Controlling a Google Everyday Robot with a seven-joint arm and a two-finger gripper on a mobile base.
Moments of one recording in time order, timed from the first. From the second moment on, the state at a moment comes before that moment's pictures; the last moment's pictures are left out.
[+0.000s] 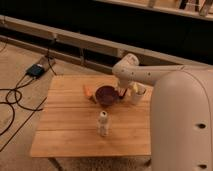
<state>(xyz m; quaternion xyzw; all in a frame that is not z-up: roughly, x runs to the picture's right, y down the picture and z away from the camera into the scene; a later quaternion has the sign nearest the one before) 0.135 0.011 0.886 -0.08 0.20 0.75 0.62</state>
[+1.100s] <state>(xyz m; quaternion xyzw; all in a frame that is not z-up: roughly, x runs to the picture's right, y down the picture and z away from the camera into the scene) 0.056 0.033 0.775 -0.25 0.23 0.69 0.64</state>
